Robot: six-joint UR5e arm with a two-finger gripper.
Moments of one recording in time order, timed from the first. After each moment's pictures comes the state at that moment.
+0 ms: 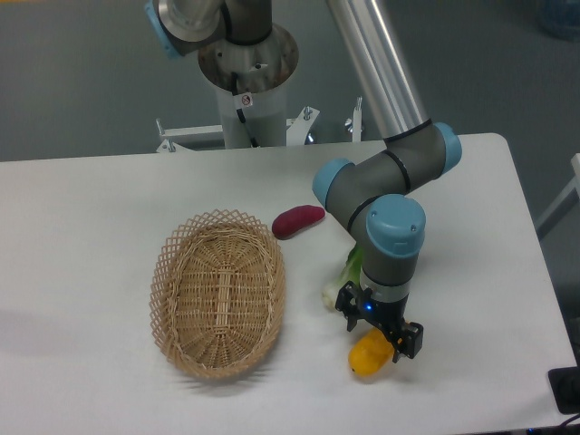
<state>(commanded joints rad) 2.52 -2.20 -1.59 -0.68 1.44 1.24</state>
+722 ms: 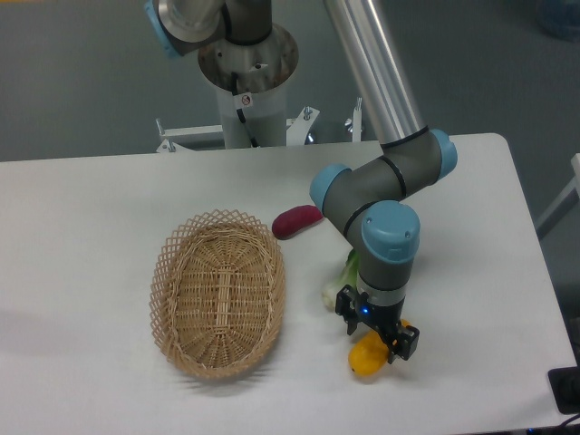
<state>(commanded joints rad) 2.51 -2.21 -1.59 -0.66 1.46 1.25</state>
